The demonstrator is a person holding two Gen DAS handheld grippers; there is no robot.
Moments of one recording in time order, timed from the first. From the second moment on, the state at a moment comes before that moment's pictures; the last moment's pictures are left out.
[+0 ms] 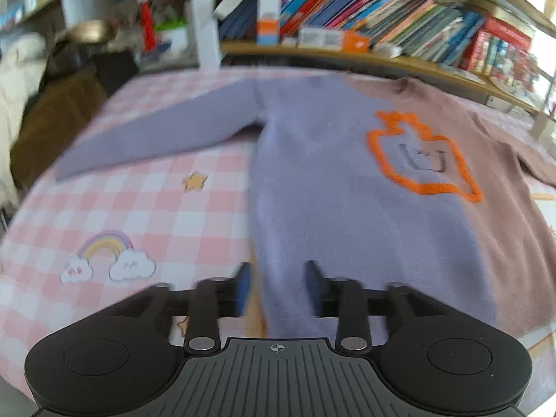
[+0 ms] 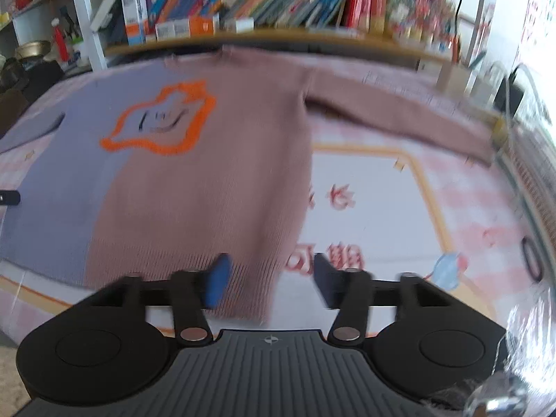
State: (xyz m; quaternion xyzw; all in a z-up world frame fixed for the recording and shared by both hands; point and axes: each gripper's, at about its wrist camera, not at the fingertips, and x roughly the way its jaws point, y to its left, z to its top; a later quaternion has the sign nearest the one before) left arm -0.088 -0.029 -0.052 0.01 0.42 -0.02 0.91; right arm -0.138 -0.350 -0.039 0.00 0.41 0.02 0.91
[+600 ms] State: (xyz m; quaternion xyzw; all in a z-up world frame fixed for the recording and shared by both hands) left arm -0.123 -0.102 -0.017 0.03 0.37 -0.03 0.93; right arm -0.141 -0.359 -0.008 -0.04 0.35 0.03 0.94
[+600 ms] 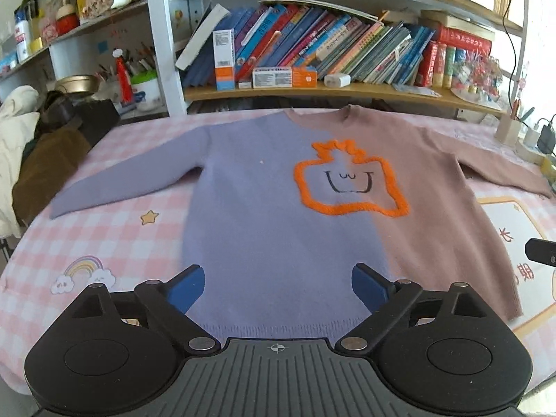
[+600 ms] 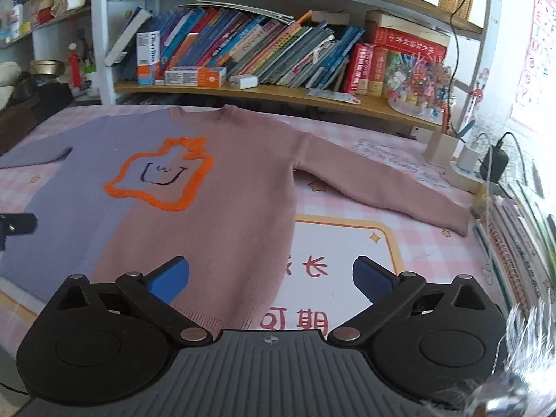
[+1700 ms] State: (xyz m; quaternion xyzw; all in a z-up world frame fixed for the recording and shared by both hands) left arm -0.081 -0.006 -0.029 0.05 0.38 -0.13 0.92; right arm -0.152 -0.249 -0.011 -0.02 0.37 -0.06 0.93
